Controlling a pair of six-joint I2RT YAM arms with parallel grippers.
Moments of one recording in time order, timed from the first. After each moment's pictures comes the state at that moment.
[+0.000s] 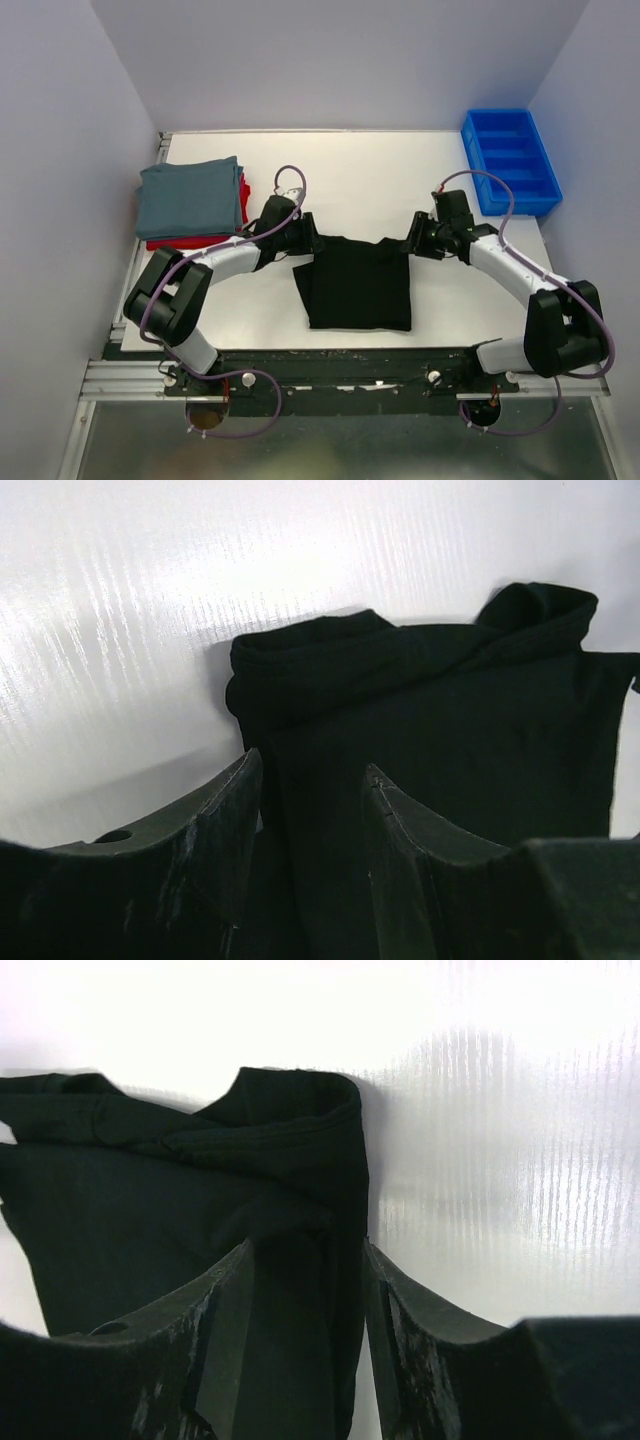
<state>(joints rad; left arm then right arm) -0.51 1.61 0.81 0.10 0.22 -0.57 0.26 1.39 0.82 -0.36 -0.13 0.46</state>
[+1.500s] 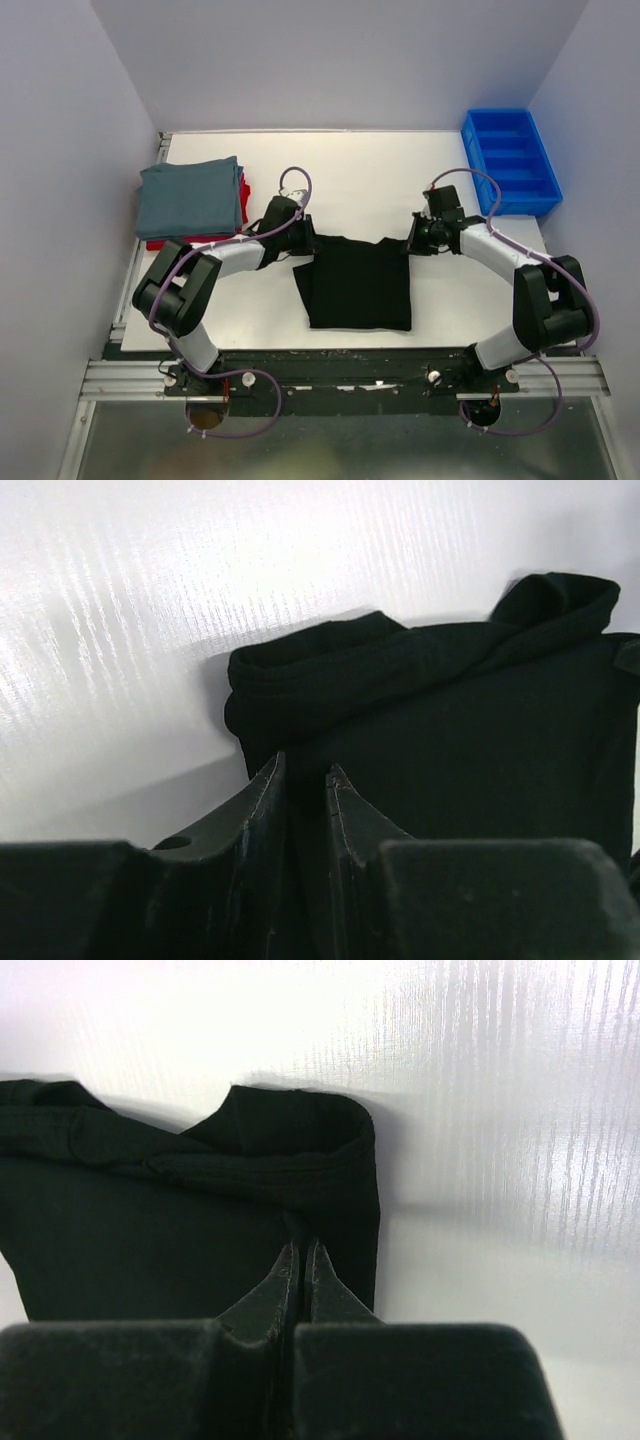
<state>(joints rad) -0.51 1.67 0.83 0.15 0.24 -0.54 0.26 1.53 0.88 -0.35 -0.17 0.44</state>
